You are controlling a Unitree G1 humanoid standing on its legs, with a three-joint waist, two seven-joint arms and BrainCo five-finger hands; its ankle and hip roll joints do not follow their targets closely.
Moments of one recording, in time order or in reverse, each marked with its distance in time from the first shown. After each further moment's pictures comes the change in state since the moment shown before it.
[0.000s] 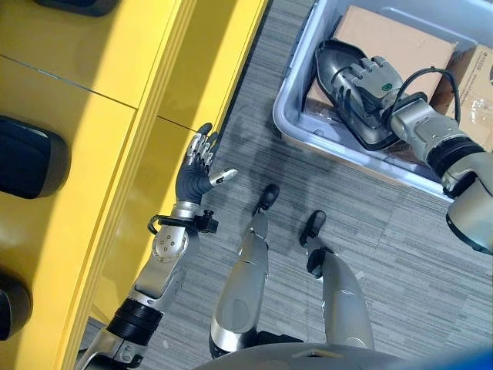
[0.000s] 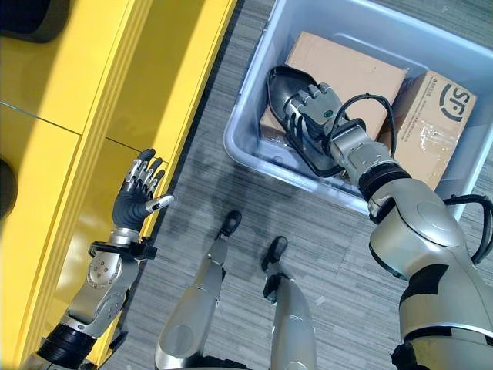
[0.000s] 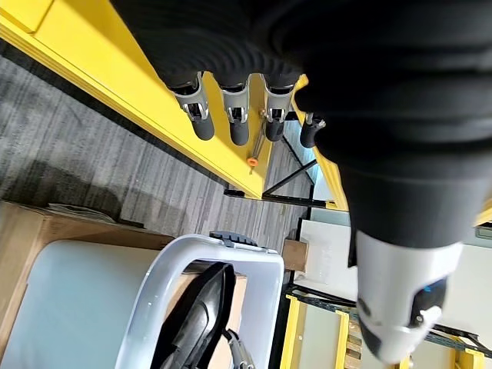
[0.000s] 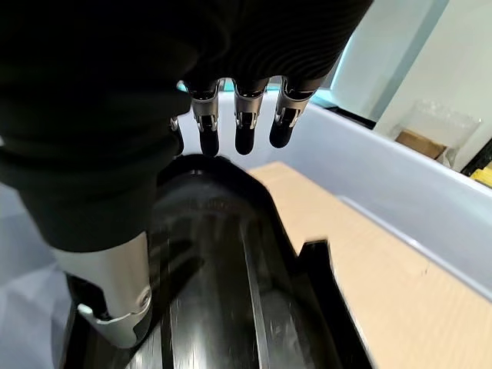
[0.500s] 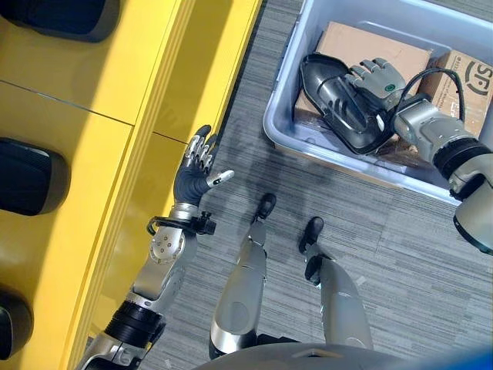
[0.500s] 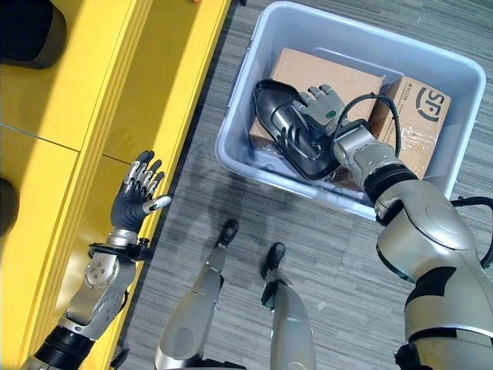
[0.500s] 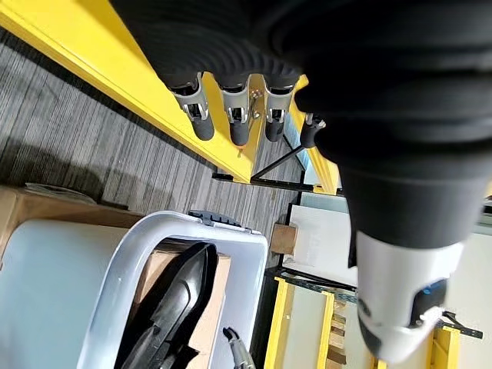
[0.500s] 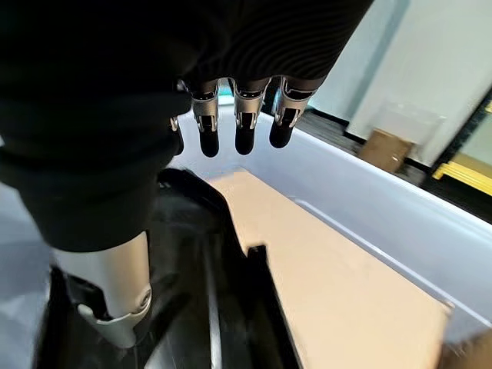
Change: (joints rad) left arm 0.016 0.001 0.001 -0.003 -0.026 0.003 -0.023; right arm 0.012 -0.039 -0.001 -0.064 0.038 -0.019 0.018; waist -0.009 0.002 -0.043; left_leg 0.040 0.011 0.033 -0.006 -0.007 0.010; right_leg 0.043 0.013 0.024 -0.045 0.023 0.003
